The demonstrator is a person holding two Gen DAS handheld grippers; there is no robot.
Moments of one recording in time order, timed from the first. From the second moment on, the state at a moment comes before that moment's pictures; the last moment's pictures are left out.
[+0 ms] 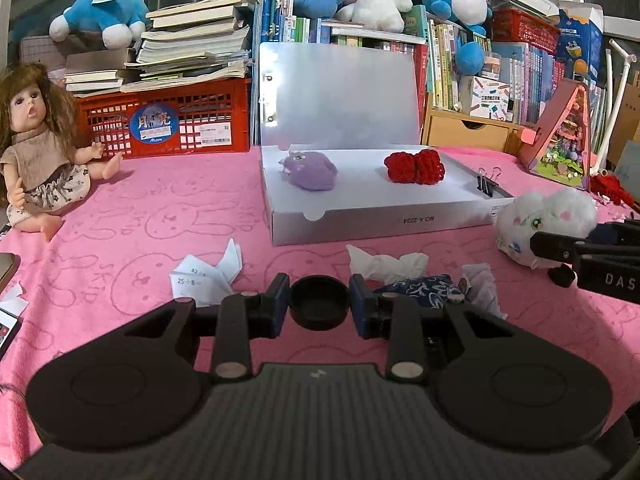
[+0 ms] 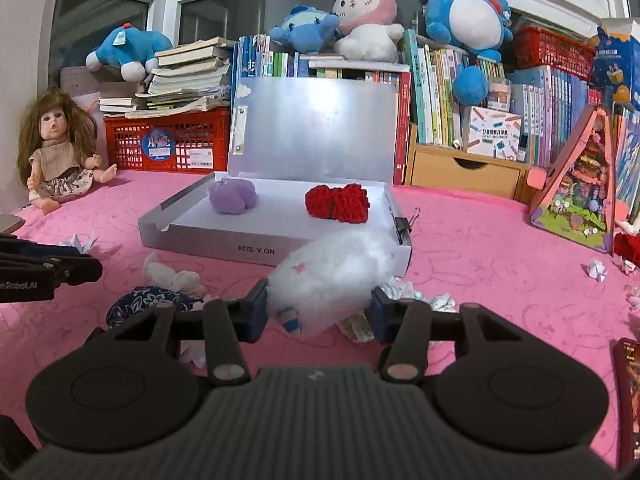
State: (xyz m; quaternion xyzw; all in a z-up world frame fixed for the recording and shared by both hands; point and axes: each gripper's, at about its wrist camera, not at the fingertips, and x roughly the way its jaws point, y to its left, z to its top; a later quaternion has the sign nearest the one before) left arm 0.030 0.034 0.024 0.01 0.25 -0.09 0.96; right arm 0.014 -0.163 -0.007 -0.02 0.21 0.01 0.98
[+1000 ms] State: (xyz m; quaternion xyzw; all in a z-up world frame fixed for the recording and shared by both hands) left arm 0.059 0.026 0.048 -0.01 0.23 -0.11 0.97; right arm 0.025 -0.168 0.026 -0.03 0.15 0.00 0.99
